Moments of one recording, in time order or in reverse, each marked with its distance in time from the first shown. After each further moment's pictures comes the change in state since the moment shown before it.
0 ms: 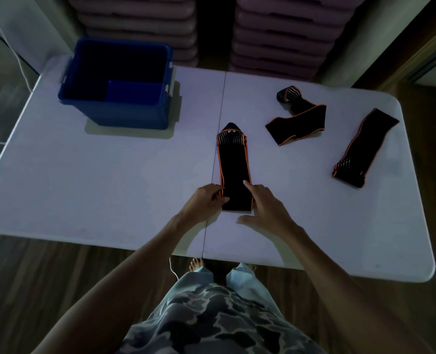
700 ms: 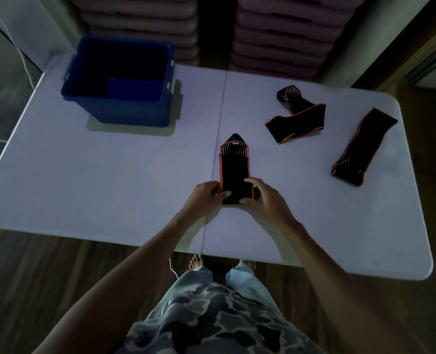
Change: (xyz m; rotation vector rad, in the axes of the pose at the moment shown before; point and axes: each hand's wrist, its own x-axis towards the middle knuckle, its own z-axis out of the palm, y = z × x) left_hand -0.003 0.005 0.004 -0.051 0.046 -0.117; right_hand 0.002 -0.003 -0.004 0.270 0.144 0.086
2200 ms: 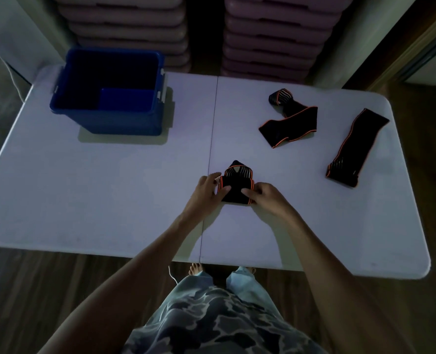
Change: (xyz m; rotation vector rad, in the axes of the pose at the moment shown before) left_hand 0.019 0.015 0.003 -0.068 0.032 -0.011; right_hand 0.031 -0.002 -0.017 0.310 -0.082 0.355
